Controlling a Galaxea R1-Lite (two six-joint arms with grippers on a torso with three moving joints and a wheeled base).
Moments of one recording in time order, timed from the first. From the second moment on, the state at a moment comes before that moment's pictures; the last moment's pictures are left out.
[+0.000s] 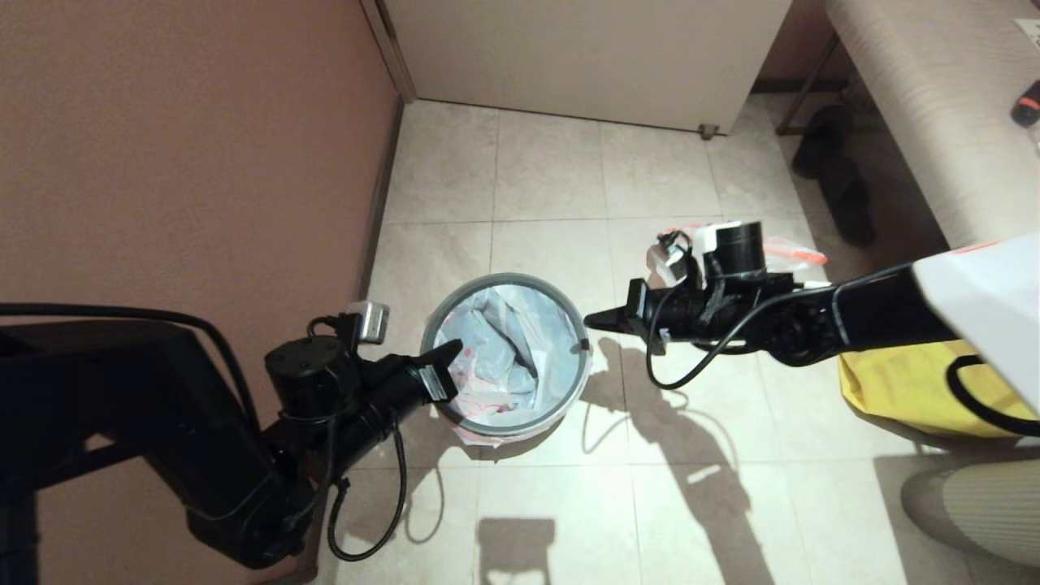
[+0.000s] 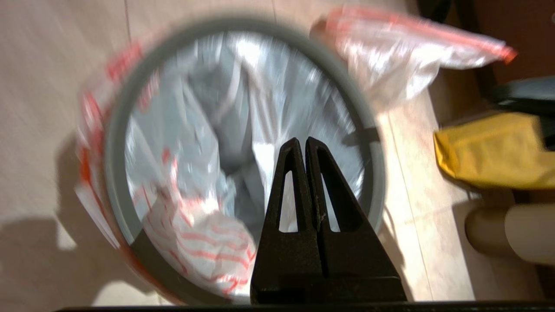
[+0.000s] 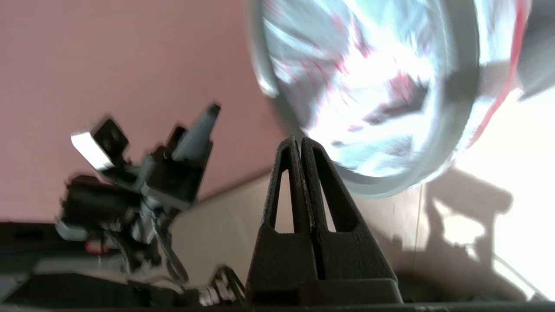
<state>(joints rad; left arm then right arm) -0.36 2.03 -0.53 -1.49 -0.09 -0.30 0.40 2.15 -1.52 -0.29 0.65 0.75</state>
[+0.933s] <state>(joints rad) -0.30 0.96 -0.32 -0.84 0.40 -0.08 0.24 0.98 -1.04 0.34 0.00 0.45</state>
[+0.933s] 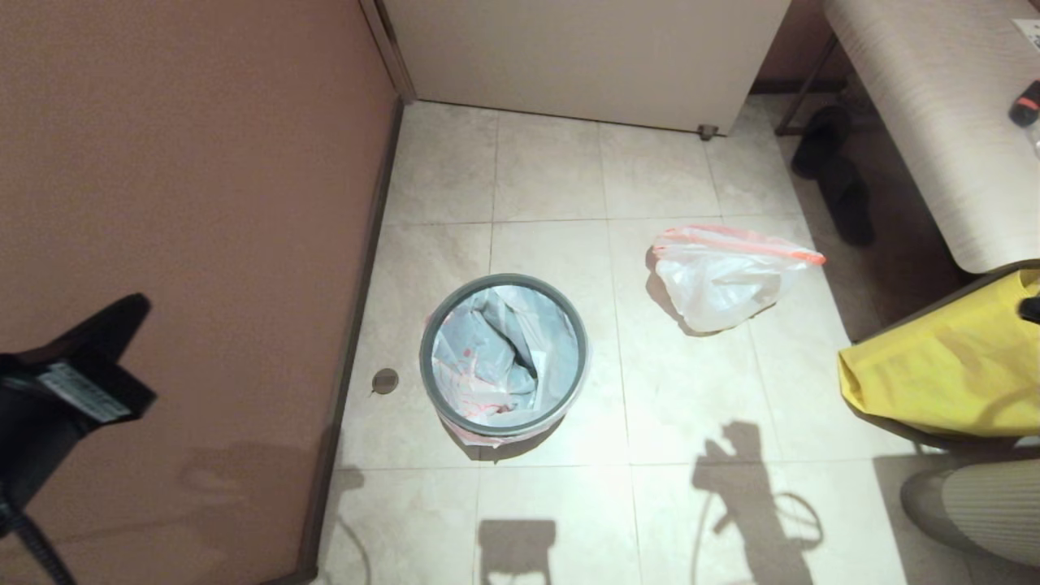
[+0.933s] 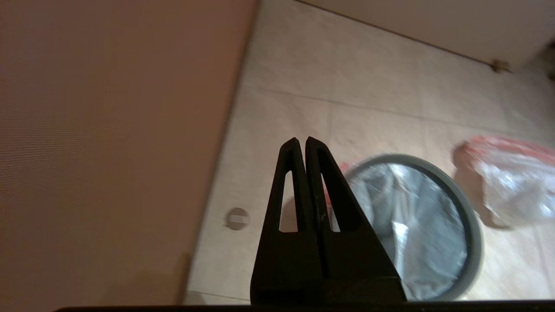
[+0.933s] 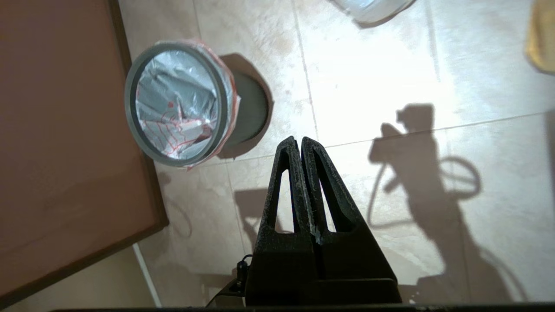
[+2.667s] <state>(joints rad) 0.01 0.00 -0.07 -0.02 0.11 0.03 0.14 0.32 -1.16 0.90 -0.01 0.24</state>
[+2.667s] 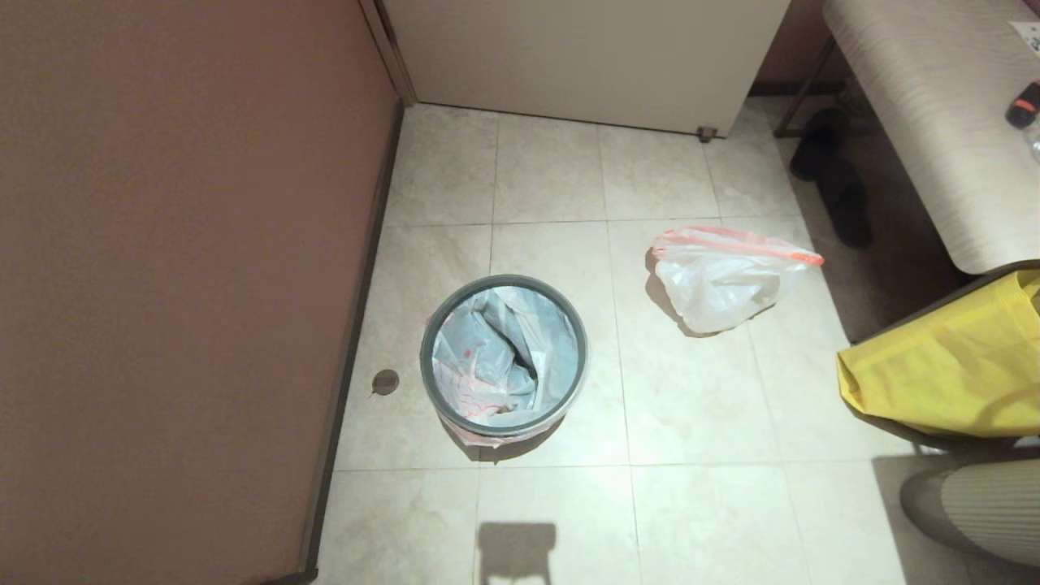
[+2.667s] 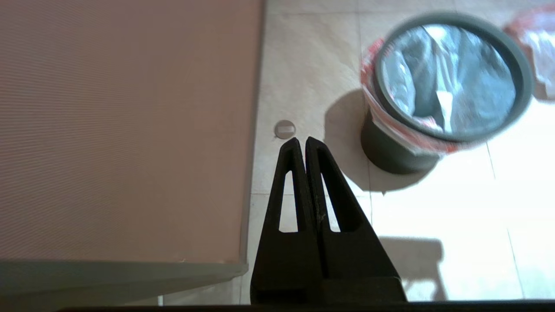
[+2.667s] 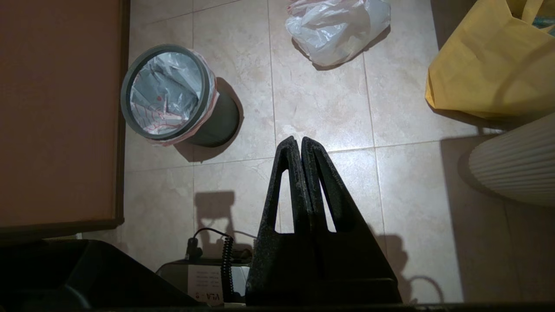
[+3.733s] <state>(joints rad) 0.01 0.00 0.00 -0.03 -0.02 0.05 -0.01 0.12 -0.77 0.79 0.07 0.16</state>
